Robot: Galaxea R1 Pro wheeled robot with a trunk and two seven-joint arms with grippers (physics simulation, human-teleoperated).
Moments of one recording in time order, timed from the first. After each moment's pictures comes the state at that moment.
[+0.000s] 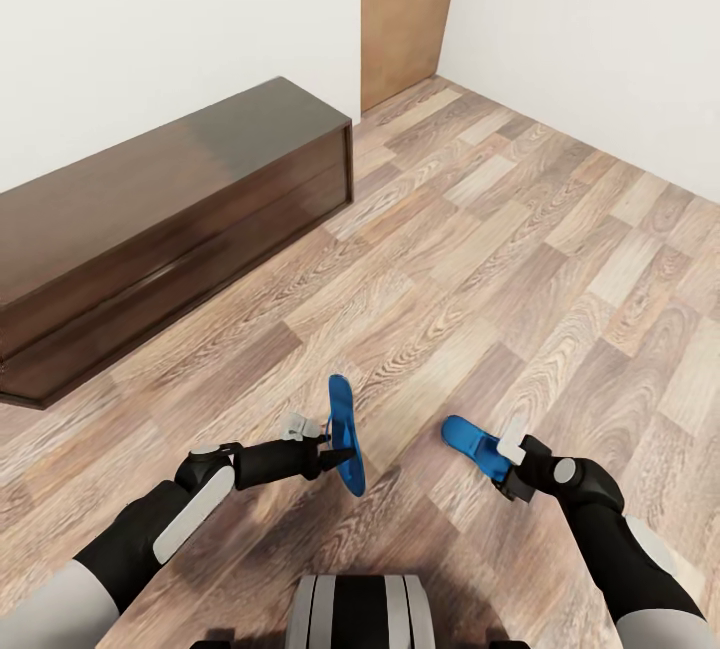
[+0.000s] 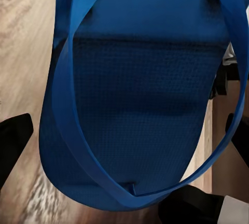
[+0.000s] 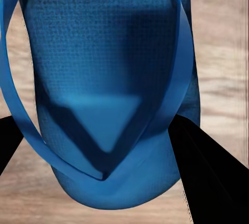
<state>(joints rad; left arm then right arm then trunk) -0.60 0.26 -0.60 -1.14 0.75 0.44 -0.53 -0.47 -0.13 -0.11 -1.17 0.98 0.27 0.77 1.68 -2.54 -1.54</state>
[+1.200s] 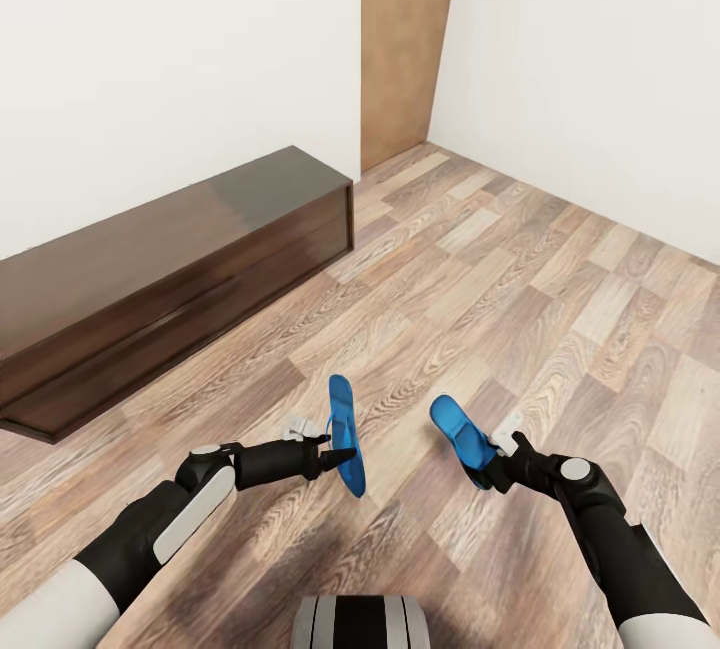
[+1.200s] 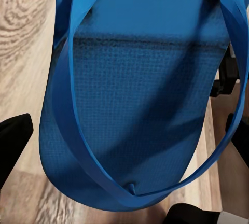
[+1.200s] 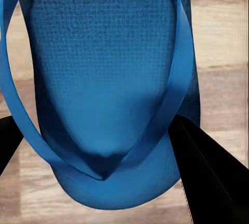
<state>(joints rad) -0.60 0.26 -0.60 -1.14 0.75 0.44 -0.53 -0.46 -0.13 -0.11 -1.18 0.61 0.28 0.77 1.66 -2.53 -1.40</state>
